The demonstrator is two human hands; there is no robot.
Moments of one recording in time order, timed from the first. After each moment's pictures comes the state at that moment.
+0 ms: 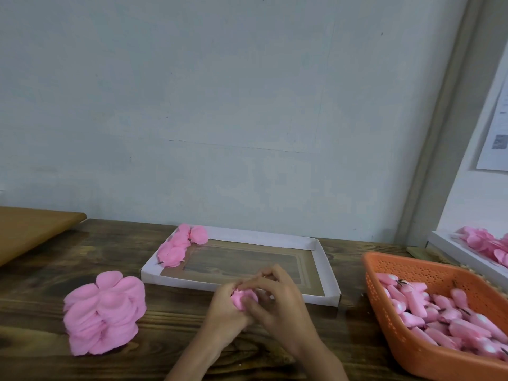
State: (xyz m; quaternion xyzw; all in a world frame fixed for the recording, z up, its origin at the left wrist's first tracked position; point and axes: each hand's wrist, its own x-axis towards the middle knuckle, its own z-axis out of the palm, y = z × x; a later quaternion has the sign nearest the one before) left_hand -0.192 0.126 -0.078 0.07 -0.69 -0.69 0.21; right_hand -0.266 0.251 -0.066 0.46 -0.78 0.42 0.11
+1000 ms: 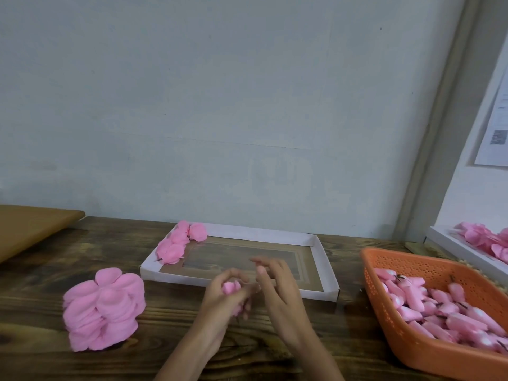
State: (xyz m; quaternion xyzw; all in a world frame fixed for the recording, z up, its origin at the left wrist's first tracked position) left_hand -0.194 0.118 -0.079 0.11 -0.59 -0.77 0.21; right_hand -0.256 0.248 -0.064 0.38 -0.72 0.59 0.02
